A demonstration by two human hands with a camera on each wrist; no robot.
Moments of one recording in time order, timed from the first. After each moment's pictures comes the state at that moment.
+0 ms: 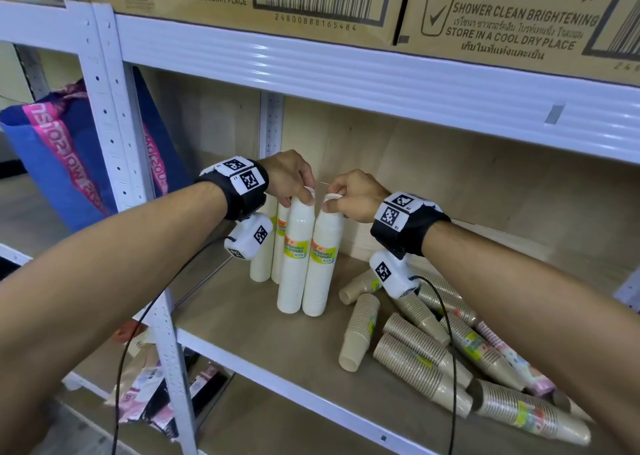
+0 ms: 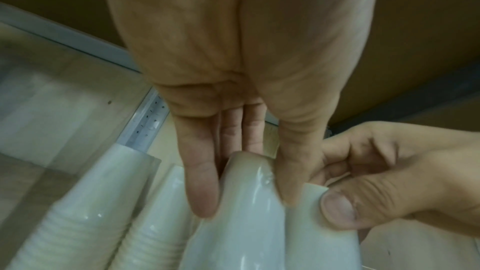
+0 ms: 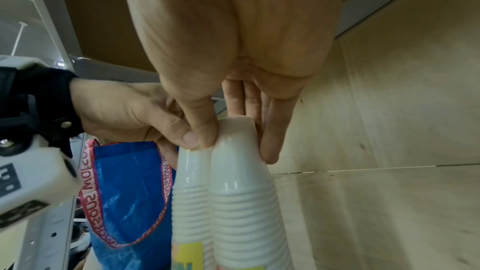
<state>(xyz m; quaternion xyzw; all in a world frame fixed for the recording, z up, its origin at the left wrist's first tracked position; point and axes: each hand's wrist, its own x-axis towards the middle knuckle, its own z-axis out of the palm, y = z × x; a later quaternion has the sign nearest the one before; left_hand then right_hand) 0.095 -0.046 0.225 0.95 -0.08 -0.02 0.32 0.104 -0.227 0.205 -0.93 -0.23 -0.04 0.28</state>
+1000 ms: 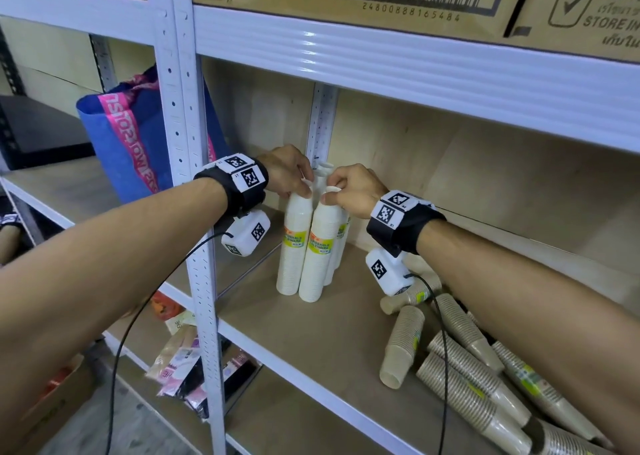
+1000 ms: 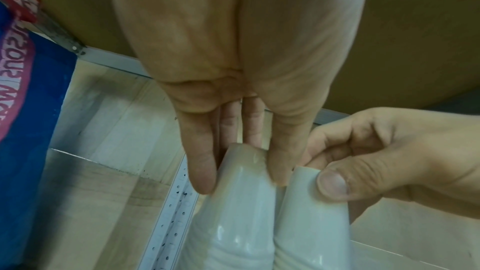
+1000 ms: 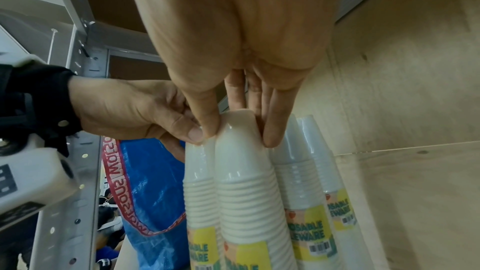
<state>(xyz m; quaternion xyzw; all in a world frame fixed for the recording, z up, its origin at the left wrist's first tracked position) 0.096 0.041 0.209 0.95 -0.02 0.02 0.31 0.117 -0.138 0.196 -0.91 -0.26 -0.05 0.31</state>
